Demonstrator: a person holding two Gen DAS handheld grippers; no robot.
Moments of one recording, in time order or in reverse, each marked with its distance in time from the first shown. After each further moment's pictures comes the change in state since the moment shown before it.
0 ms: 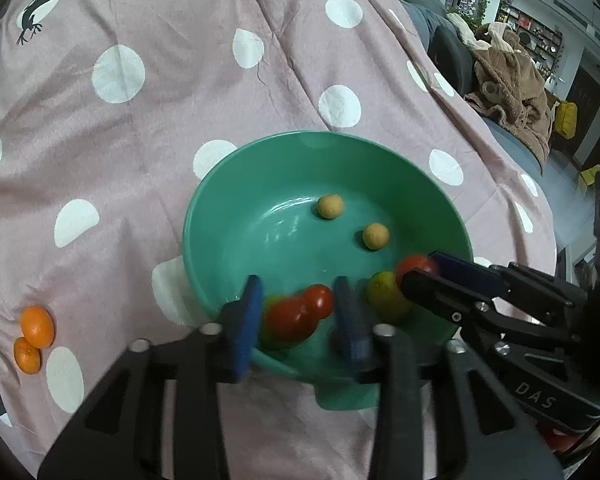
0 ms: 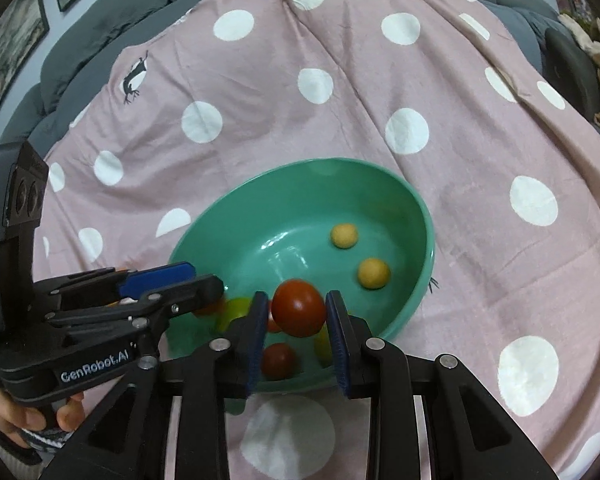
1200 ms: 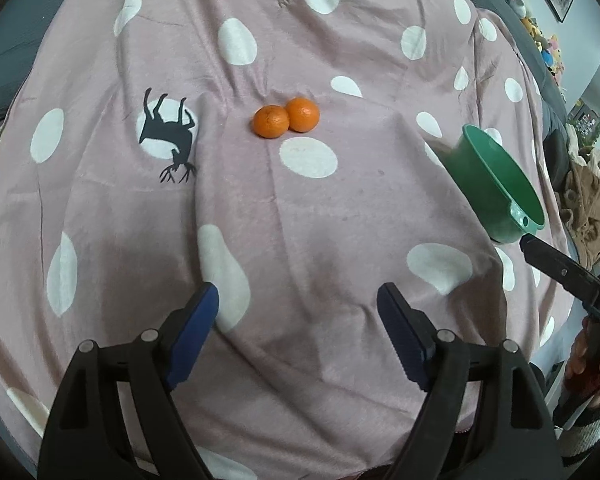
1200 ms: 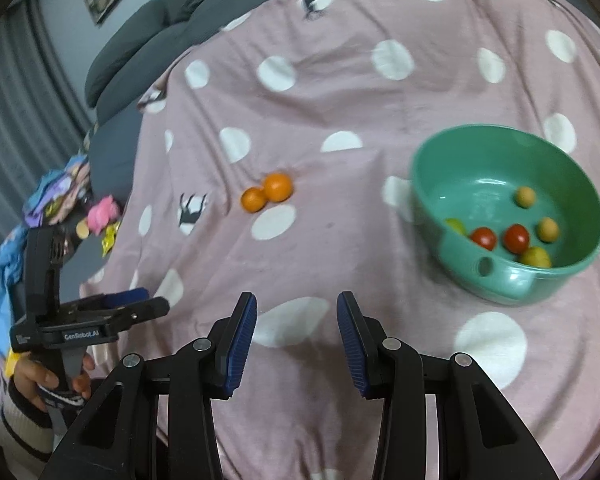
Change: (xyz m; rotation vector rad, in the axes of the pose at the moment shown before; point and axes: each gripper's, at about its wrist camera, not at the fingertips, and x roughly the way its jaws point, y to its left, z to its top) left arm -0.162 0.147 -0.212 -0.536 -0.015 0.202; right arm -0.025 0.135 -0.067 -0.274 0.179 0.298
